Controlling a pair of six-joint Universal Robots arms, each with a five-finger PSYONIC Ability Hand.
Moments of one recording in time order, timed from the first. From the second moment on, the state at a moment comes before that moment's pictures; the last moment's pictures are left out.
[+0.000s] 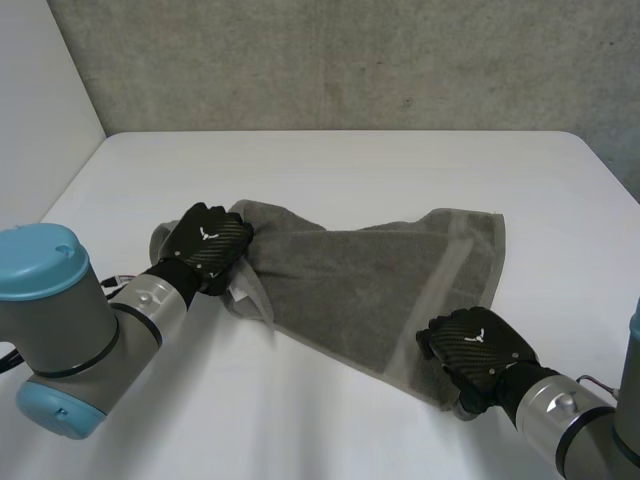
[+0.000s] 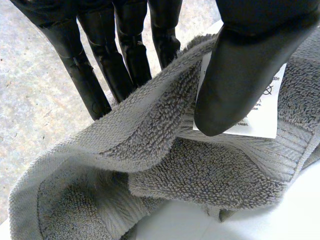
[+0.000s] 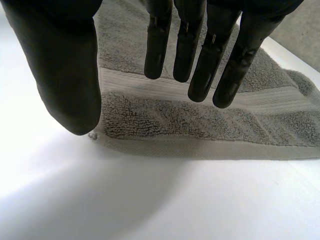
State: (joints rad) left arm 4.34 -1.95 -1.77 3.56 -1.30 3.58; right arm 1.93 -1.45 2.04 -0.04 1.31 2.67; left_hand 0.92 0.92 0.93 0.92 0.75; right_hand 0.61 0.62 0.61 0.61 0.41
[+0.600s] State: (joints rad) left arm 4.34 -1.95 -1.77 3.56 -1.30 3.58; right arm 1.91 -1.35 2.07 -0.13 1.28 2.59; left_hand 0.89 0.89 0.90 0.89 0.71; right_hand 0.72 0.72 0.73 0.73 0.56
